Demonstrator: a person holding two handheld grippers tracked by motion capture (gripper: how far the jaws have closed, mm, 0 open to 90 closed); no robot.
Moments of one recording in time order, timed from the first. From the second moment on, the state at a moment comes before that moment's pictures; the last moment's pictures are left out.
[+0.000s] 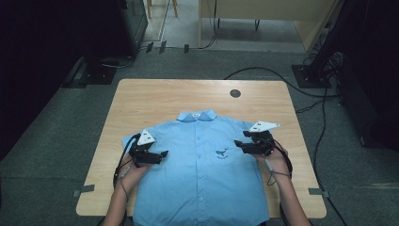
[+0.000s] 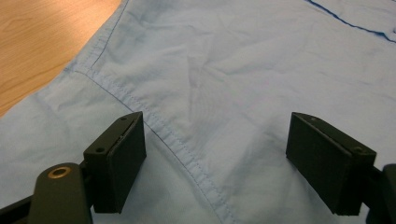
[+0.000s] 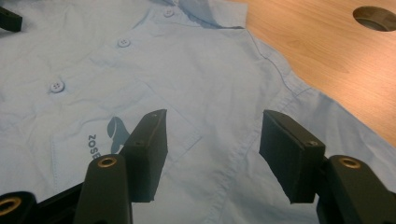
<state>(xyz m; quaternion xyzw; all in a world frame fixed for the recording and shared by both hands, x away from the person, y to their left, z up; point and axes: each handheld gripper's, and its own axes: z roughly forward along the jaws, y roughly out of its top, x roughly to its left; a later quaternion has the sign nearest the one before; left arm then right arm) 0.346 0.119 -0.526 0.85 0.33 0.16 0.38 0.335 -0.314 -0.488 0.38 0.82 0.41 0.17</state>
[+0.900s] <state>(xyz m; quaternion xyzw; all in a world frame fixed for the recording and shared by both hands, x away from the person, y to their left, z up) 0.346 0.119 -0.526 0.85 0.33 0.17 0.38 0.343 -0.351 -0.485 0.38 0.80 0.41 0.20</state>
